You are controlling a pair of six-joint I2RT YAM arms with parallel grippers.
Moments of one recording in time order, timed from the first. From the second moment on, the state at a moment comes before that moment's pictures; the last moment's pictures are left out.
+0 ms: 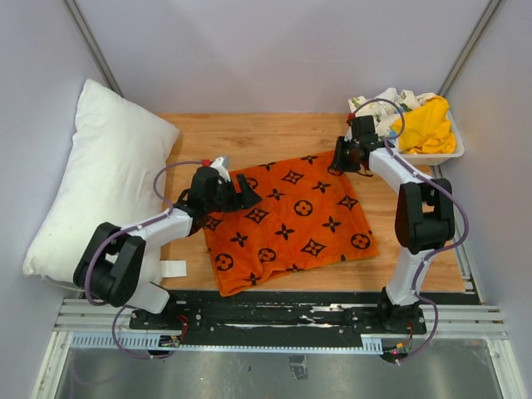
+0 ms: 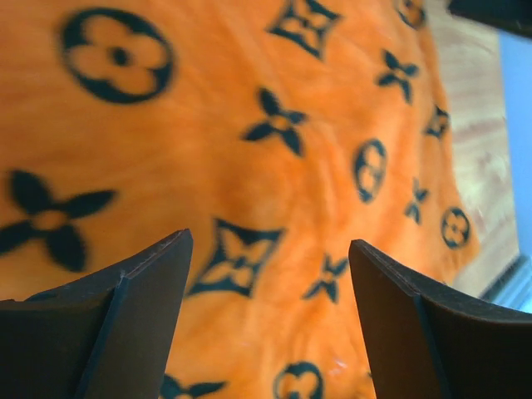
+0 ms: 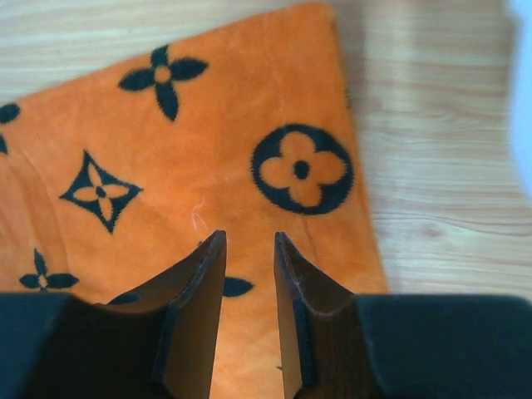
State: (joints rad) left arm -0.49 1.43 0.70 0.24 0.24 -0.62; right arm 0.17 1.87 1.45 -0.44 -0.09 0.29
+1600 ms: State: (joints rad) left arm -0.42 1.63 0.87 0.54 0.32 -0.52; right arm 0.36 1.61 0.99 0.18 -0.32 0.51
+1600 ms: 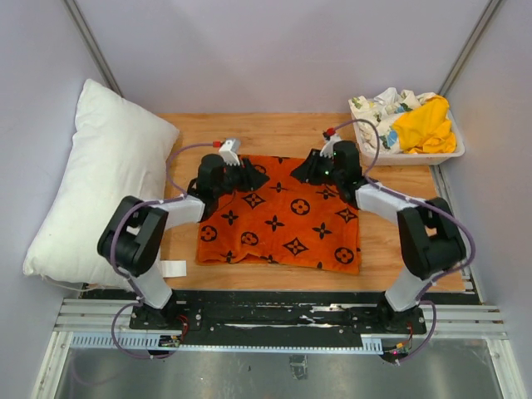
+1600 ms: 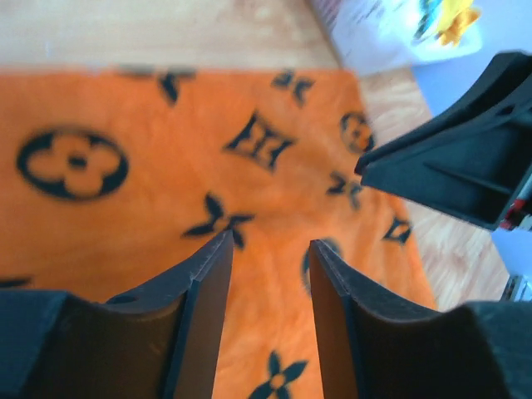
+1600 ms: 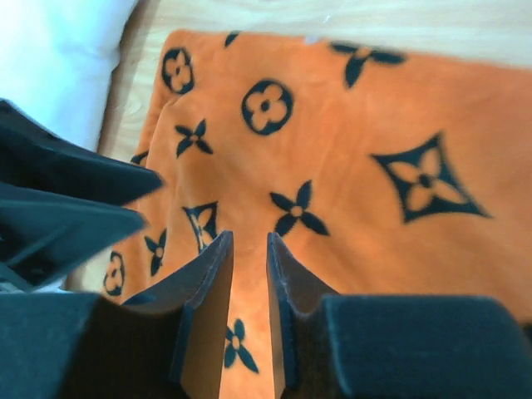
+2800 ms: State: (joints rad) left arm -0.17 1.45 0.62 0.60 0.15 -0.64; right arm 0.16 1.51 0.66 0.59 -0.40 0.67
